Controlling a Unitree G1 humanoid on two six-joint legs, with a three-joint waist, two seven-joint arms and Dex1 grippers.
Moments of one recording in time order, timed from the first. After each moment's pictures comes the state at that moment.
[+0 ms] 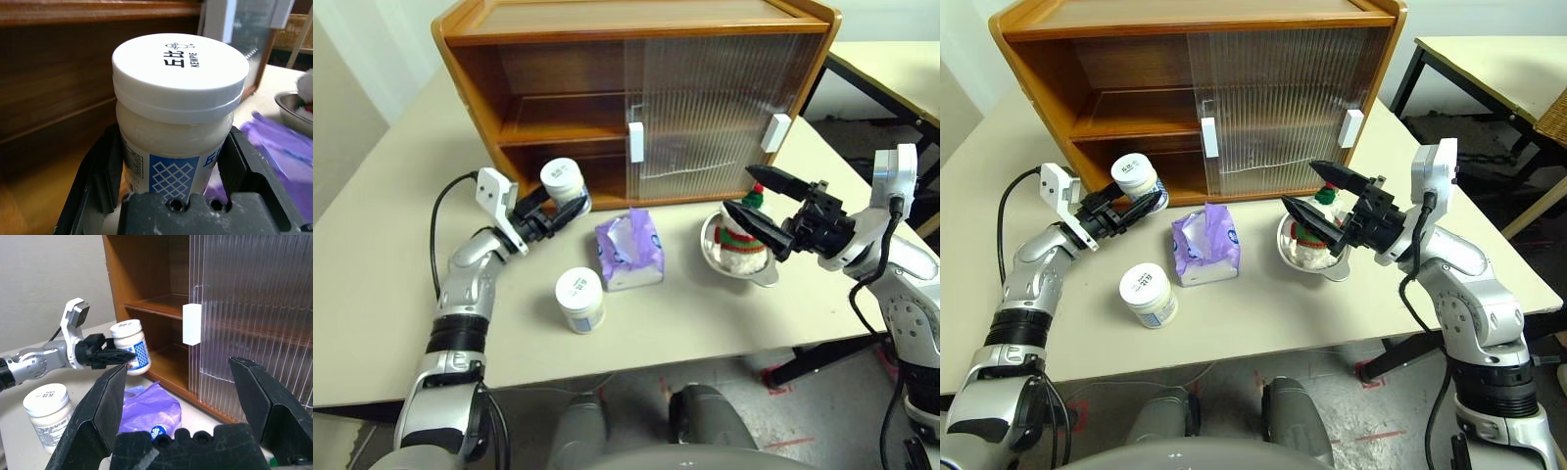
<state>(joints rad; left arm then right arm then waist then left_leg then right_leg) -0.46 0.41 0.15 0.49 -0.35 -0.05 -0.86 -0.18 -0.53 -0.17 -0.34 0.67 0.33 0.80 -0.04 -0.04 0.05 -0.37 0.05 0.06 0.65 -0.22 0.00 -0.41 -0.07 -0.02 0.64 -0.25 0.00</state>
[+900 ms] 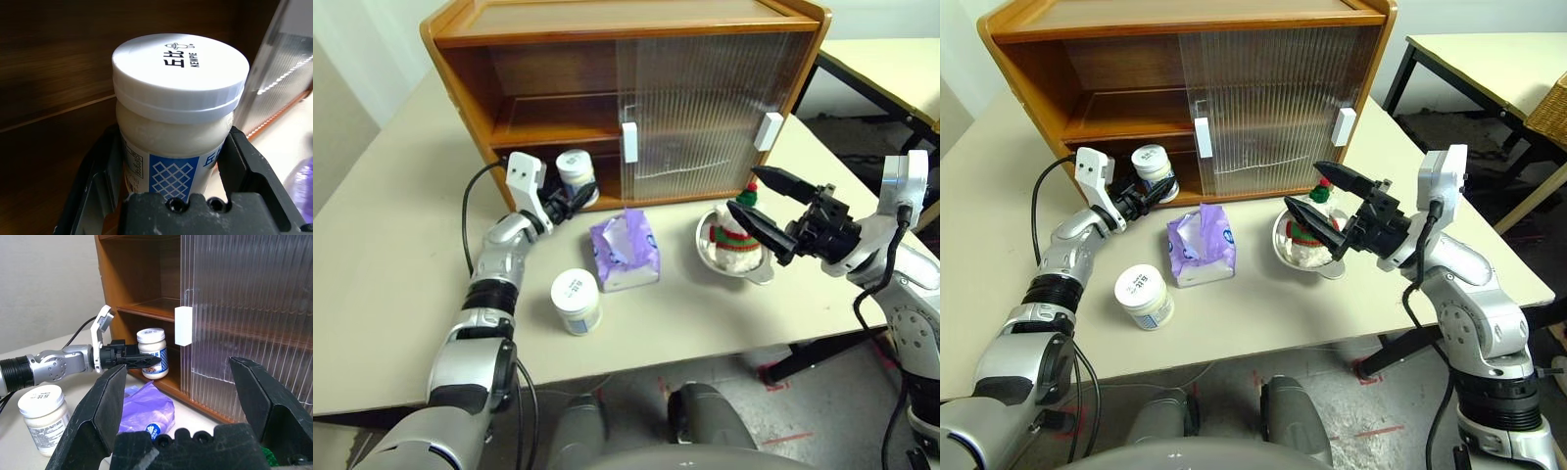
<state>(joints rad) -0.67 0.32 0.13 0.81 -0.21 -0.11 -0.65 -0.13 -0.53 -0.19 -0.39 0.67 0.32 0.77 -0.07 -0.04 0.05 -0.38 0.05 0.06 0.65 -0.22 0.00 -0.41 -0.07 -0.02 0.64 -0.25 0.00</state>
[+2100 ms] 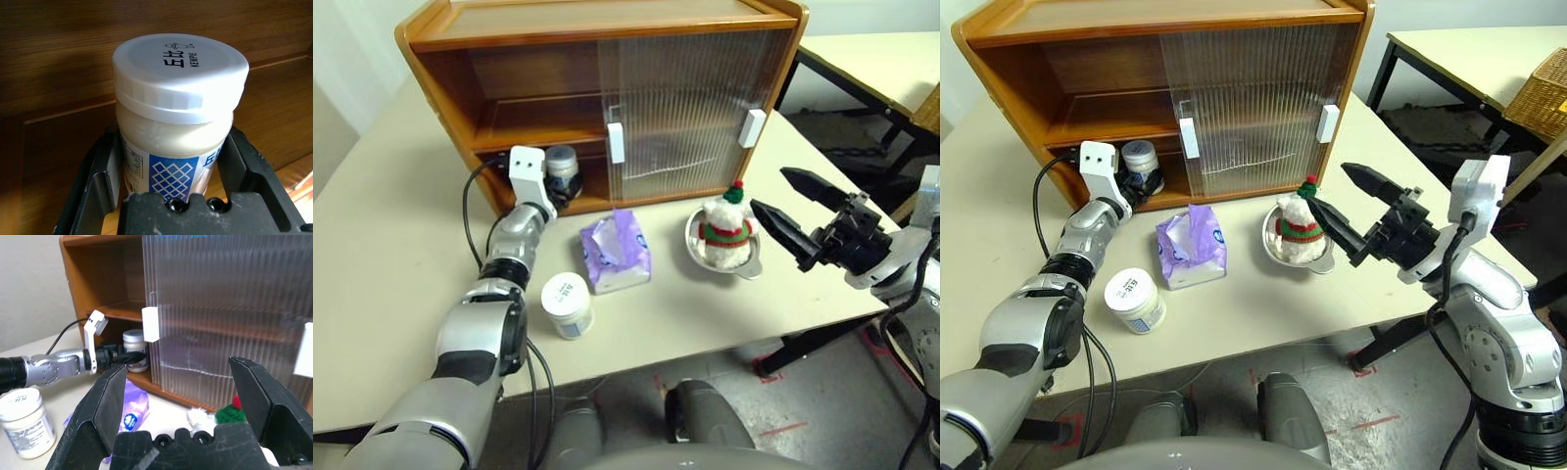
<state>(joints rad) -0.86 0.29 0.16 1.19 -0.11 -0.25 -0.37 -0.02 -0.54 -0.29 -0.51 0.71 0.34 0.67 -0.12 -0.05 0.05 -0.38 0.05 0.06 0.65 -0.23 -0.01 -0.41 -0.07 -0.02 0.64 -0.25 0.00</state>
